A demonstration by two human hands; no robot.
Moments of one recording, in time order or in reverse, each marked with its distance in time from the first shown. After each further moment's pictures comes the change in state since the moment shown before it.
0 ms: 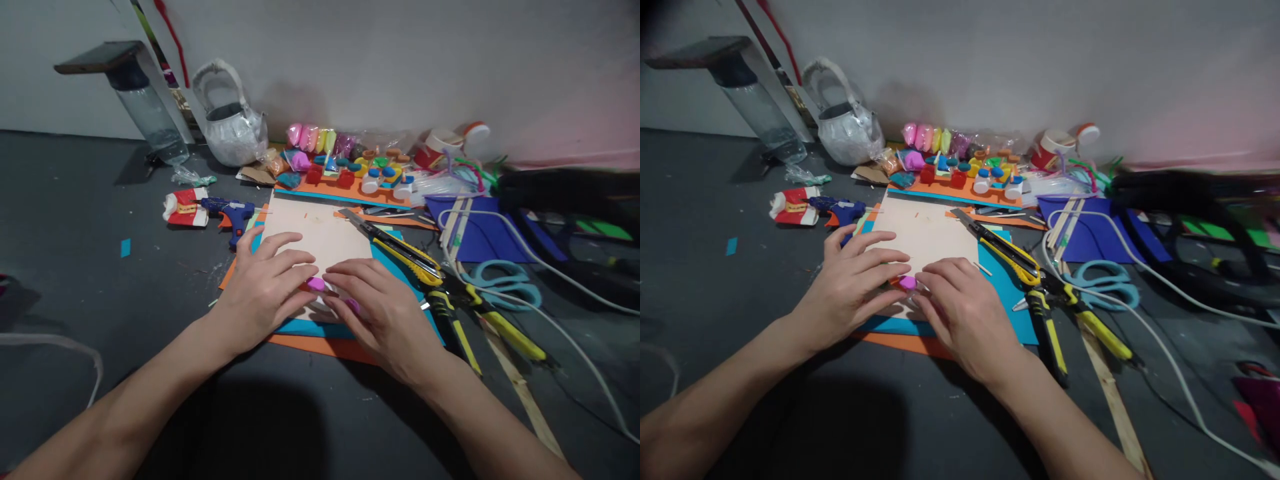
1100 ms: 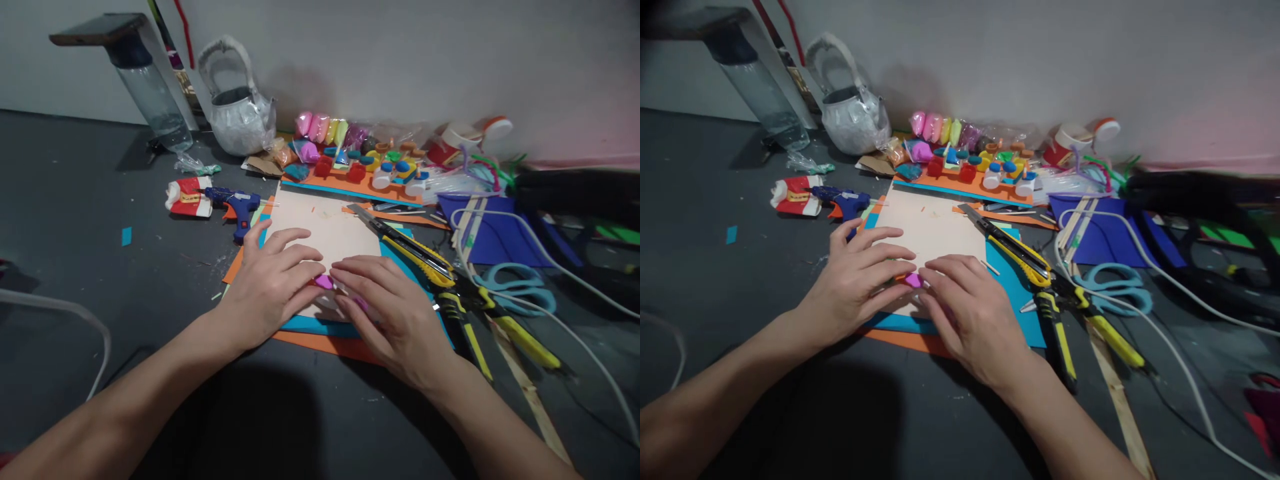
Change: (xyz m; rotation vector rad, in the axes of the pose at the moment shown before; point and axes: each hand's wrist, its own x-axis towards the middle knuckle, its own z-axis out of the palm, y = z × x) left_hand -0.002 -0.004 0.006 -0.039 0.029 -0.003; right_hand -0.002 0.002 0.004 0.051 0.019 -0.035
